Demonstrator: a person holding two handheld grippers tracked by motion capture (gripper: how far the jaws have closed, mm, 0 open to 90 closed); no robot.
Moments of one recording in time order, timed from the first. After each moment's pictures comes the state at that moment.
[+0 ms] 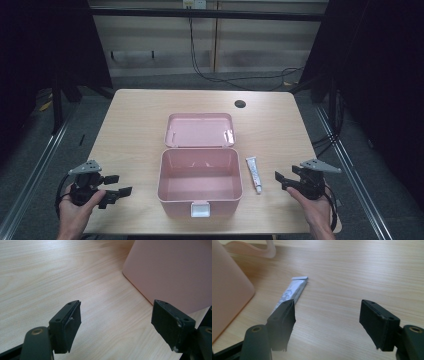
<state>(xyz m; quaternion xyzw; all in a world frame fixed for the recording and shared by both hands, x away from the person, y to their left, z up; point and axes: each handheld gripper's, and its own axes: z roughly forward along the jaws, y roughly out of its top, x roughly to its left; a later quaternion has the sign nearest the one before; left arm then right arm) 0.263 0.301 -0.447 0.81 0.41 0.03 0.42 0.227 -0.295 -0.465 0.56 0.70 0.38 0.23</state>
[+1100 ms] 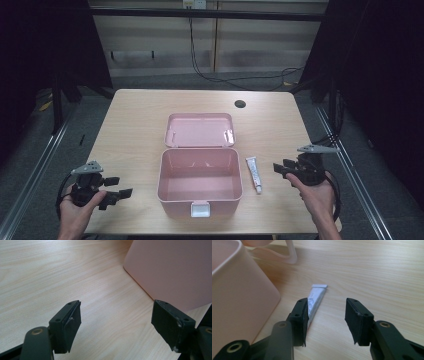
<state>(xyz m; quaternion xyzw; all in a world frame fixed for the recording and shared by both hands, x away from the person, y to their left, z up) 0.263 0.301 -0.450 0.82 0.41 0.03 0.40 0.248 -0.283 -0.417 0.55 0.73 0.37 0.16</state>
